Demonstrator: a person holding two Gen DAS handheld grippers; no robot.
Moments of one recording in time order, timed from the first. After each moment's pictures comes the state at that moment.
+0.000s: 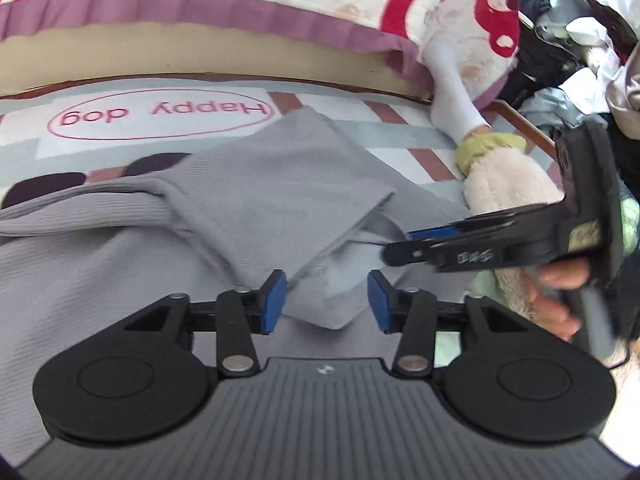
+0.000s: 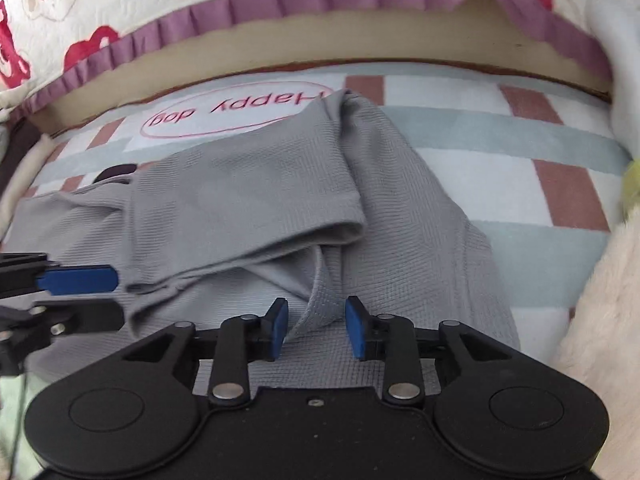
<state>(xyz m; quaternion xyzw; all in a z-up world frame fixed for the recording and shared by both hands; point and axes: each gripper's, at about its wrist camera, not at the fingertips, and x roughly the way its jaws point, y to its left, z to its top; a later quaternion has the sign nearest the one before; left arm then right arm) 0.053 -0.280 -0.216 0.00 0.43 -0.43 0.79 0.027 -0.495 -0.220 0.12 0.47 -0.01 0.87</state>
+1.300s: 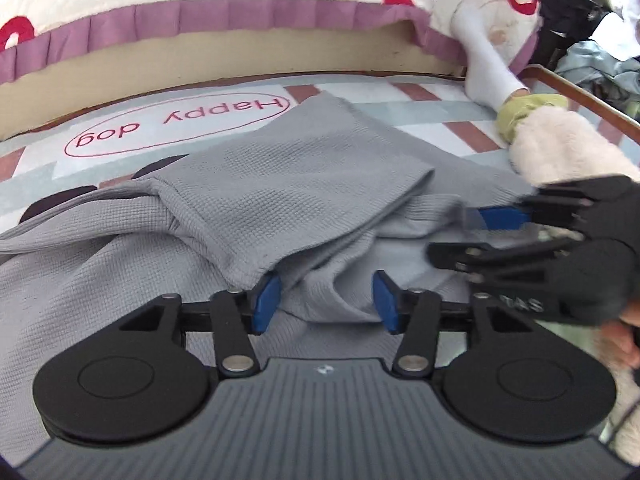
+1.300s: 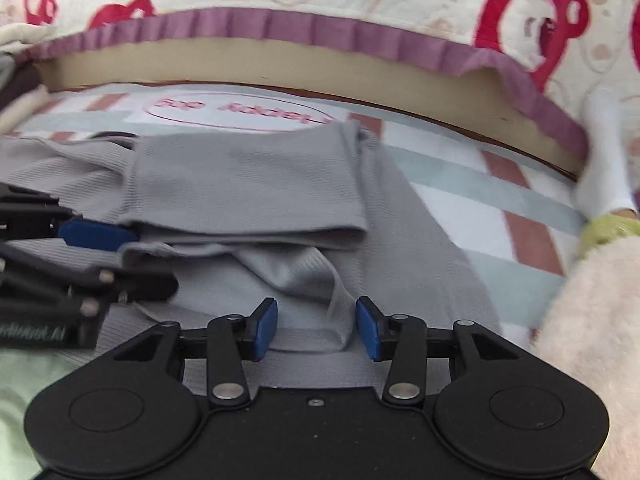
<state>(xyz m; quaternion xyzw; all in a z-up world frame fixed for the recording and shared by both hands) 0.029 -0.302 -0.238 0.08 0.39 -0.38 0.84 -0.003 -0.457 -0.224 -0.01 0.42 -0.06 0.90</state>
